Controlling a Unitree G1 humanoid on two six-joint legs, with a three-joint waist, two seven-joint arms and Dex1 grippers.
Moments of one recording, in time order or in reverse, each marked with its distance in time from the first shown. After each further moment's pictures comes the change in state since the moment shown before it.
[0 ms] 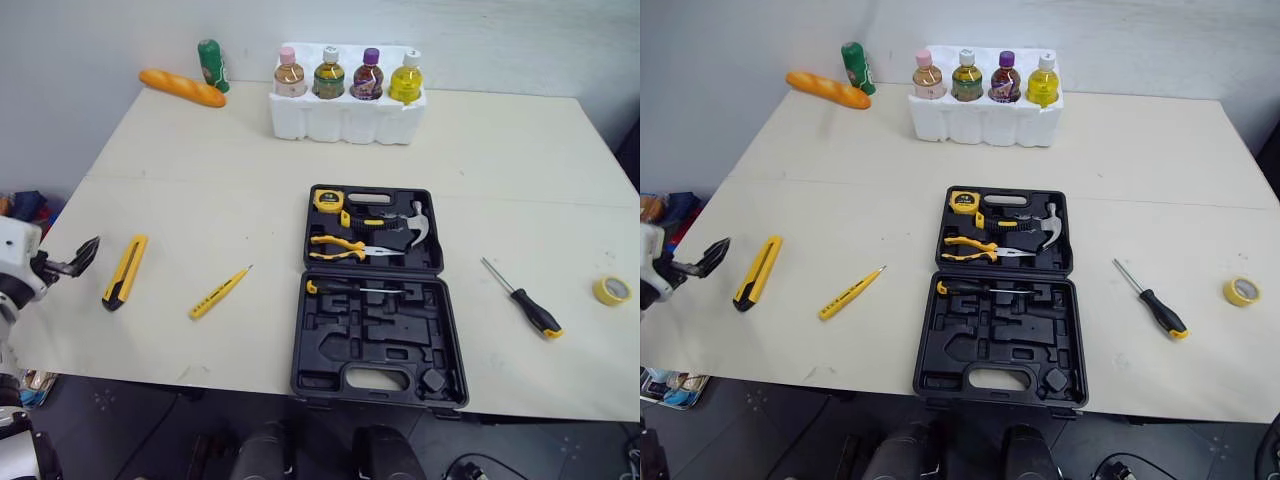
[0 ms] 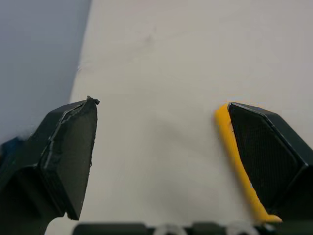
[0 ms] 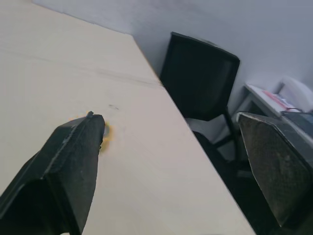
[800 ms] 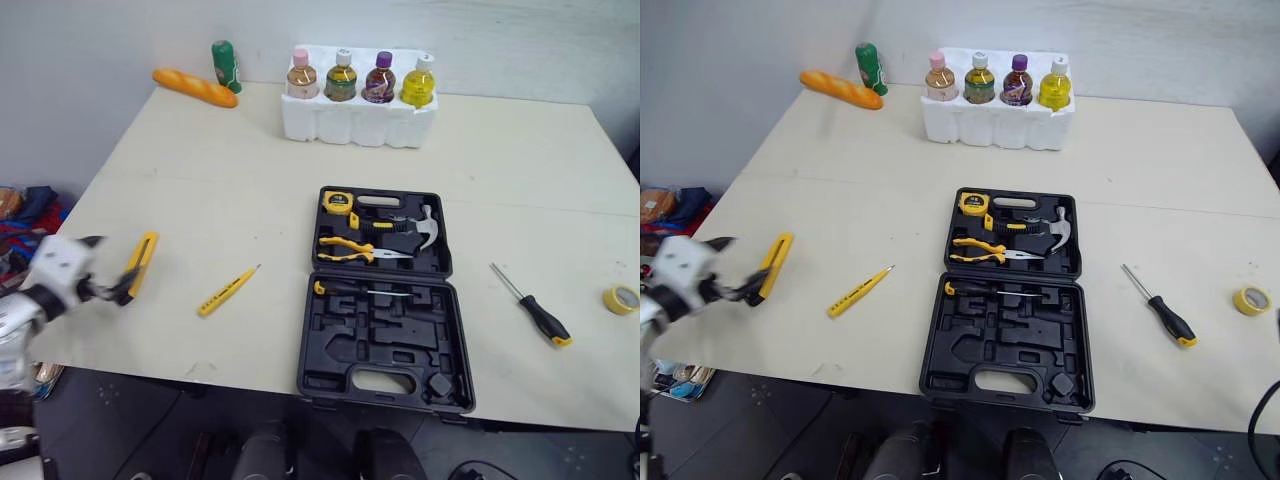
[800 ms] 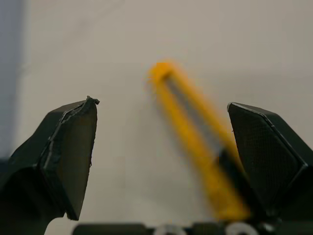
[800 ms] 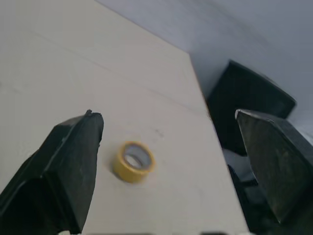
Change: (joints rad) left arm 0.183 0.025 0.051 0.009 0.107 -0.140 0.053; right arm -0.065 -0.101 -0.034 0.281 -0.197 -0.257 0.193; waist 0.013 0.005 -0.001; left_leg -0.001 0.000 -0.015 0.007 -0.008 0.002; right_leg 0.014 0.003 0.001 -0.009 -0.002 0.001
